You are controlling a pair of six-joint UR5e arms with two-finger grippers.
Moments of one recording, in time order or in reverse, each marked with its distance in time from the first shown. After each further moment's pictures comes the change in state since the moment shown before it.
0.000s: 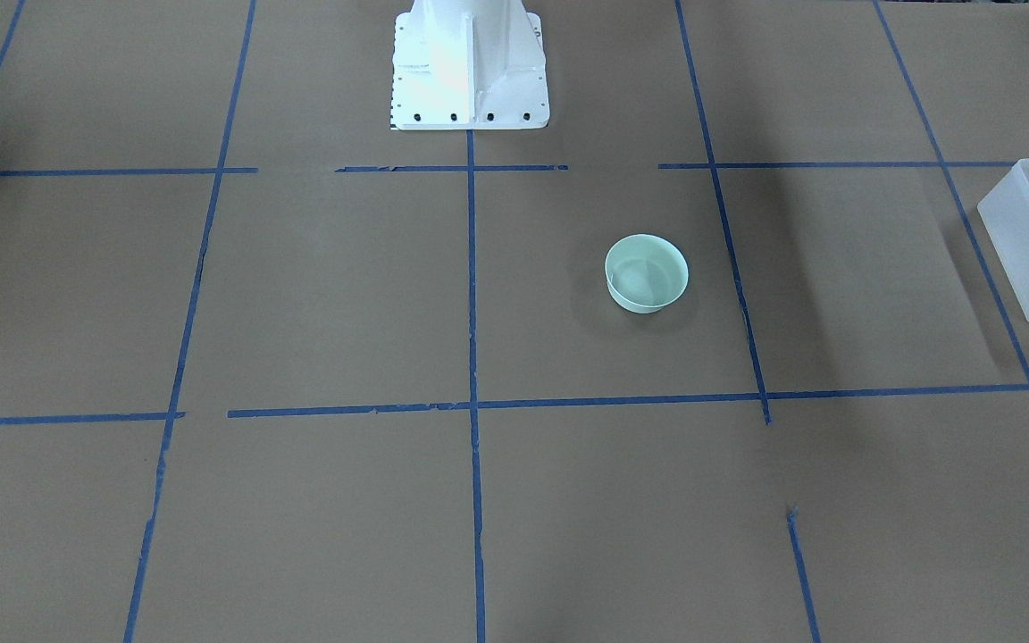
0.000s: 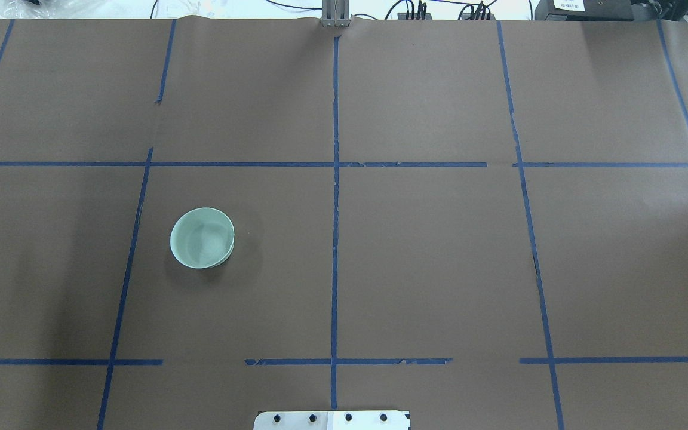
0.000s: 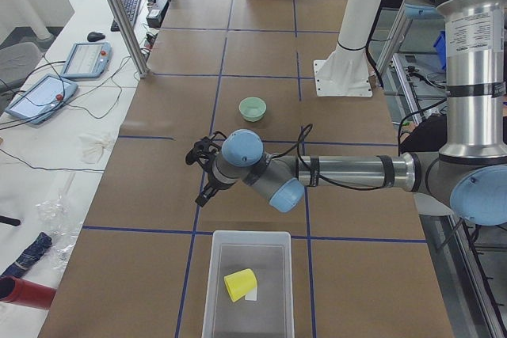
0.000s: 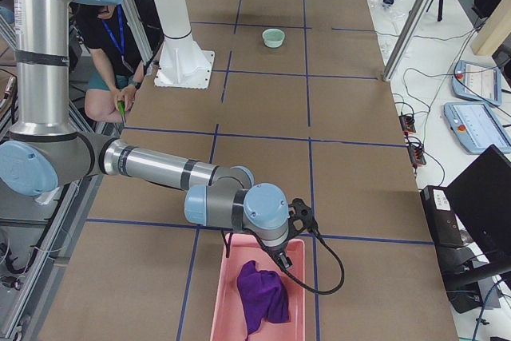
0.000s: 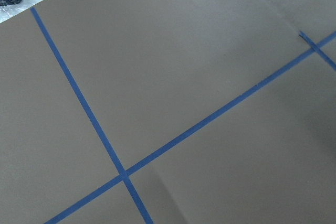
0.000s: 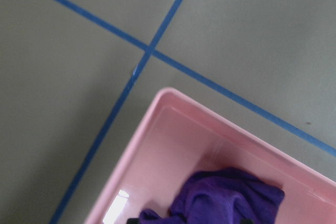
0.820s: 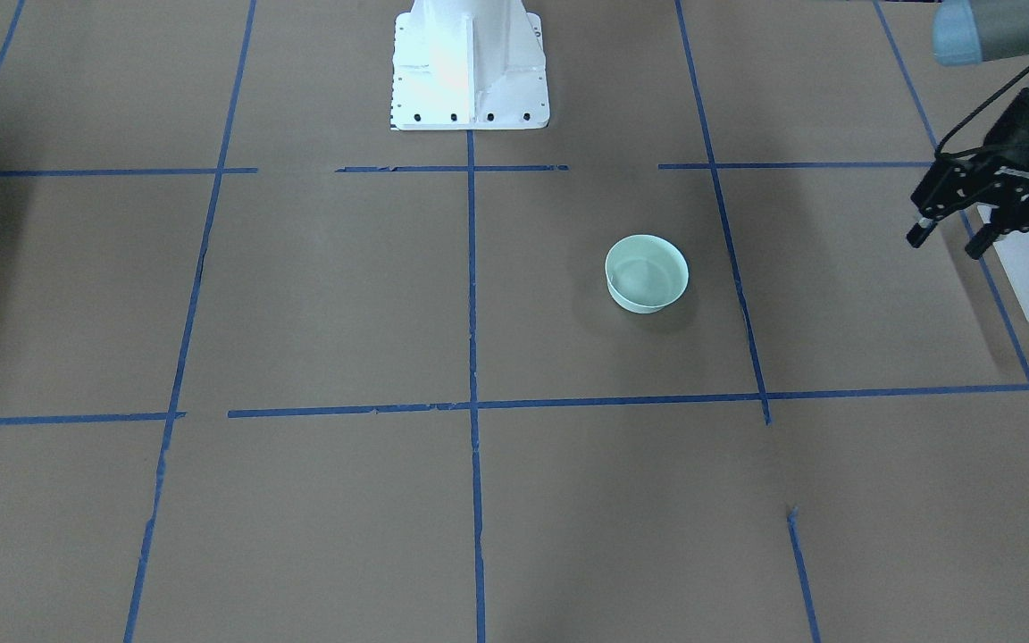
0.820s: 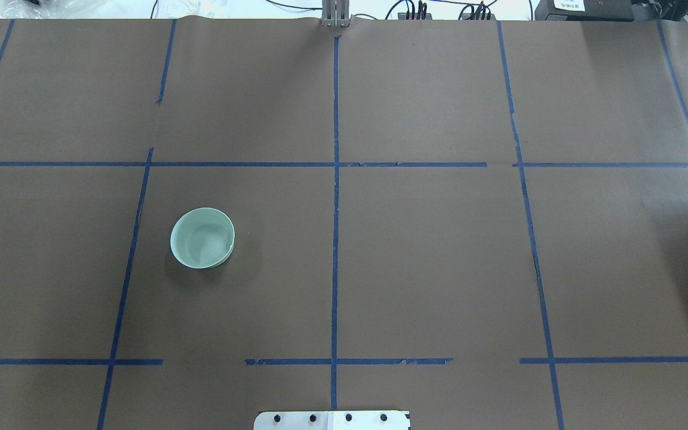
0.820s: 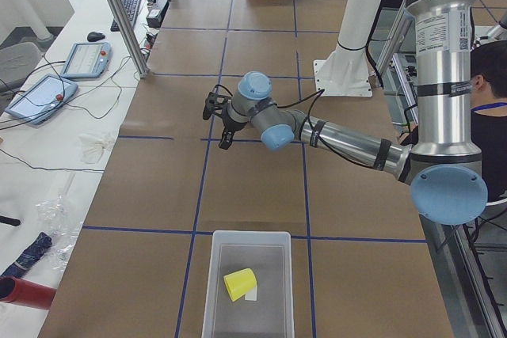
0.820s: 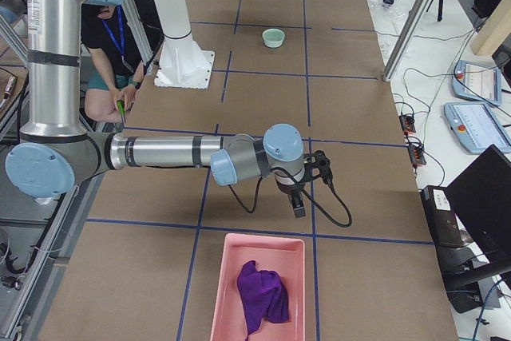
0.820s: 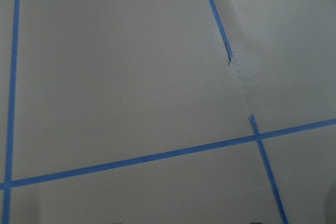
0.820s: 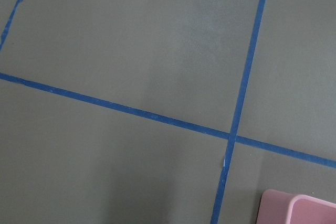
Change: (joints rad) left arm 0.442 -0.019 -0.277 0.028 0.288 -0.851; right arm -0.232 -0.001 0.163 0.174 -0.020 0.586
